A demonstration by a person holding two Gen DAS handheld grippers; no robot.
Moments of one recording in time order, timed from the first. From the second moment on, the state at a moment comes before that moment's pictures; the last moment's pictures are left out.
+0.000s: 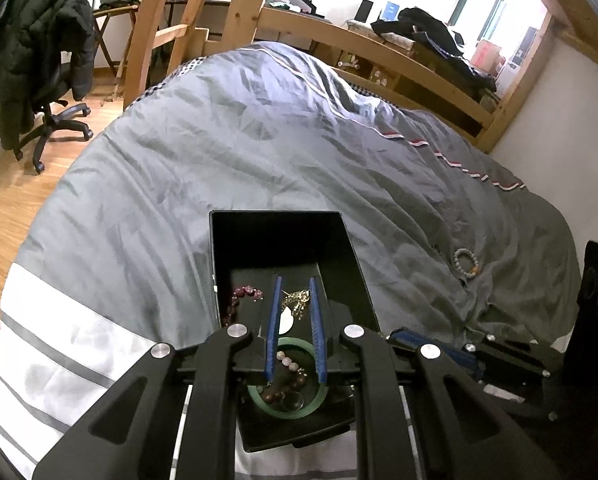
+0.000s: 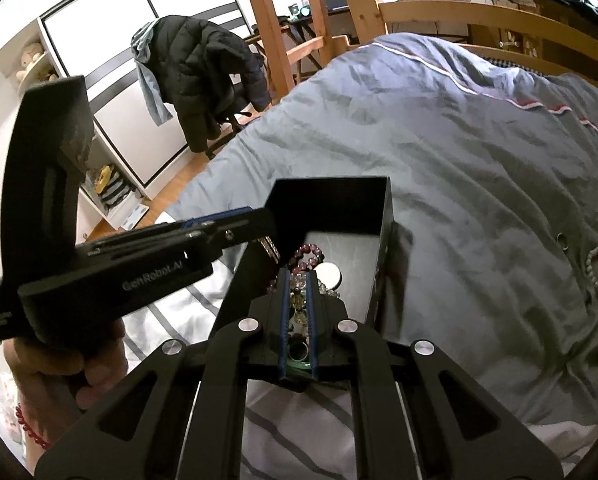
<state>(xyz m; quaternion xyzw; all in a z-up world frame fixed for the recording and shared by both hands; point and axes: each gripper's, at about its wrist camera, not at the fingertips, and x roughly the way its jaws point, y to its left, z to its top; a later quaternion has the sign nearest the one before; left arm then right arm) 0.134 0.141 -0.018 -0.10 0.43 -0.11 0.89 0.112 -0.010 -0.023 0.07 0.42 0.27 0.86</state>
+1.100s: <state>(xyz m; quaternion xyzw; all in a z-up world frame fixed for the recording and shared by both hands) 0.128 0.132 -0.006 -0.09 0.38 -0.07 0.92 0.114 -0.072 -0.019 0.07 0.41 0.19 0.89</state>
